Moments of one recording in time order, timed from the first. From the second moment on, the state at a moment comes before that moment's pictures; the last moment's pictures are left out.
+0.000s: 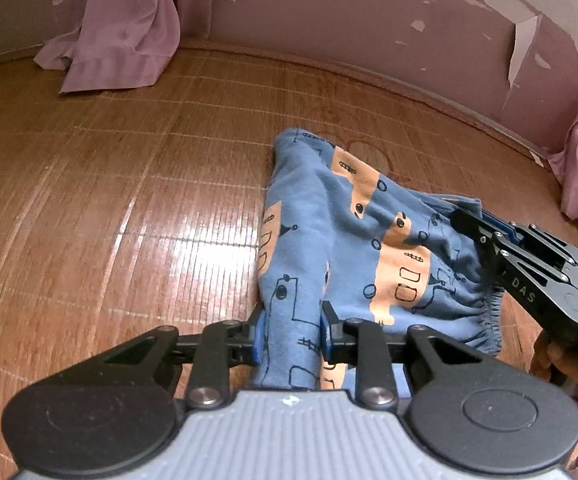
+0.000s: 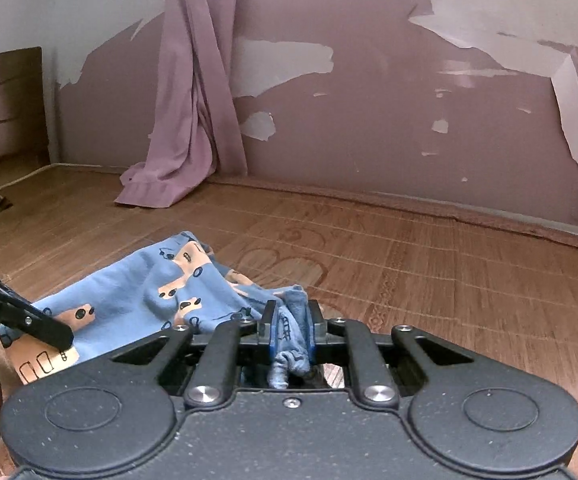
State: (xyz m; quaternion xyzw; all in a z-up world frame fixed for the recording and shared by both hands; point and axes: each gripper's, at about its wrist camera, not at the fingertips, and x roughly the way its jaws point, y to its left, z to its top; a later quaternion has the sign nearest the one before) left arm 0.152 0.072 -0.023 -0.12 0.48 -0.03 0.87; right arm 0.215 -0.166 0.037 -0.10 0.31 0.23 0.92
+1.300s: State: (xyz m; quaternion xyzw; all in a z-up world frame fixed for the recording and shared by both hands) left arm 0.312 0.086 -0.043 -0.11 0.42 -0.05 0.90; right arm 0.388 -0.111 0.017 -0.30 0.28 0.24 0.88
